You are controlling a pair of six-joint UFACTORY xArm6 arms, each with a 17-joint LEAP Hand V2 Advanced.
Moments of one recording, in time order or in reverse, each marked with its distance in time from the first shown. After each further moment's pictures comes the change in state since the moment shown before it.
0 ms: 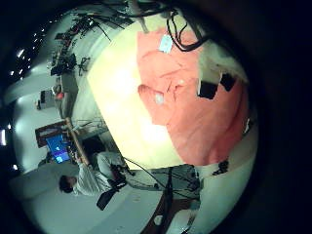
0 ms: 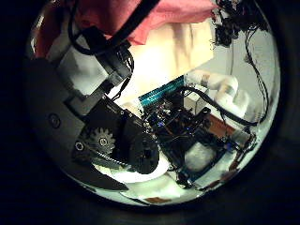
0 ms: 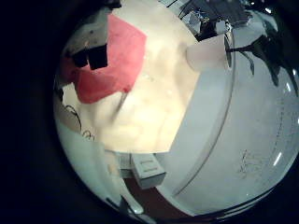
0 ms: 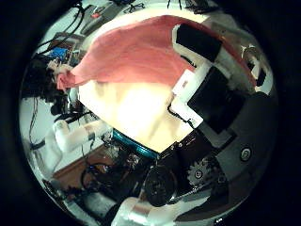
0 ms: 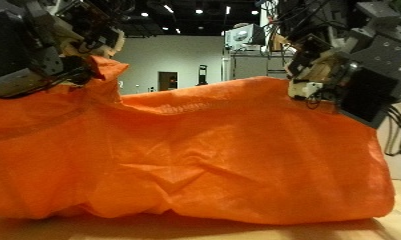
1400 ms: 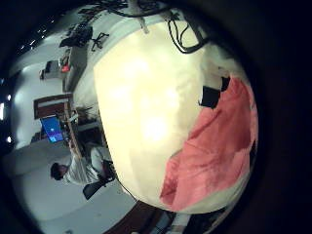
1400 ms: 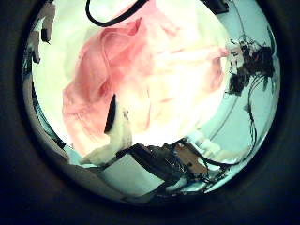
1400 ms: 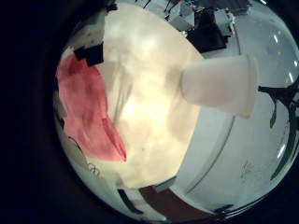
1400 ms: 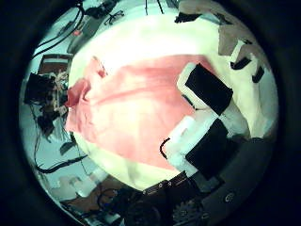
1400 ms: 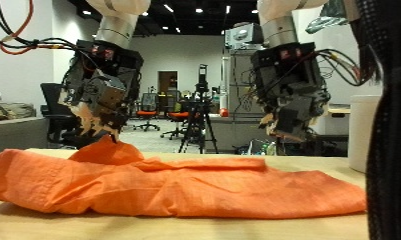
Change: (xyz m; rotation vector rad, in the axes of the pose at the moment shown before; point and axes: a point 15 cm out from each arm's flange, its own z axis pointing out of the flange) left arm -0.161 -0.231 0.045 0.080 0.009 -0.433; right arm 0.125 -0.191 0.067 0.032 -0.006 0.237
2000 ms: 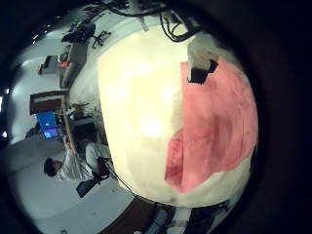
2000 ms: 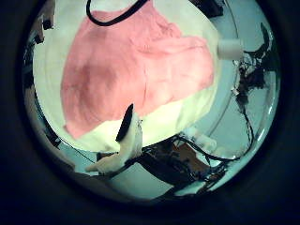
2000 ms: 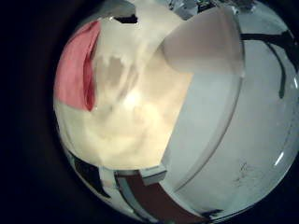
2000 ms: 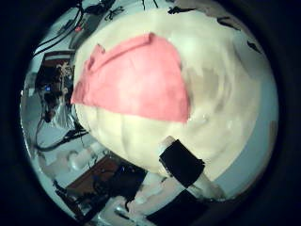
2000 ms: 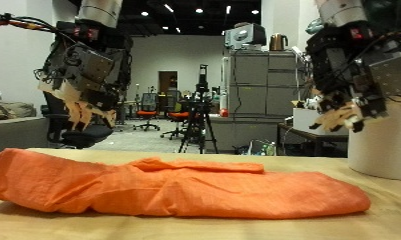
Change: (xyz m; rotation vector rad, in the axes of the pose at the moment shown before) left arm 0.026 0.089 0.004 -0.089 0.088 0.108; right arm 0.055 0.146 0.040 -0.247 -0.026 -0.209
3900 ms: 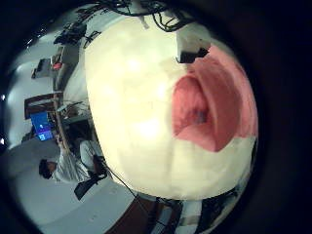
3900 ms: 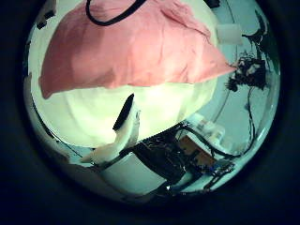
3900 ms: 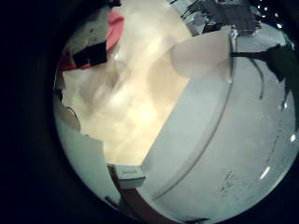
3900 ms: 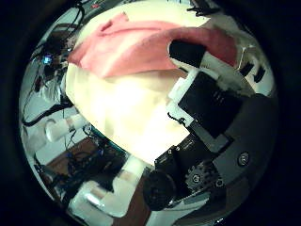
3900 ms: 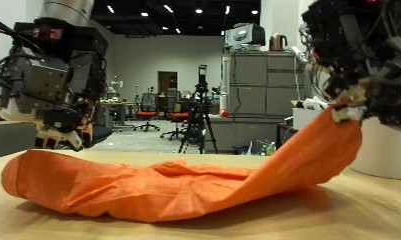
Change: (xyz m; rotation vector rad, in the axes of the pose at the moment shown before) left arm -0.037 0.079 0.043 -0.037 0.037 -0.006; right arm -0.040 0.028 -0.103 0.262 0.240 -0.170
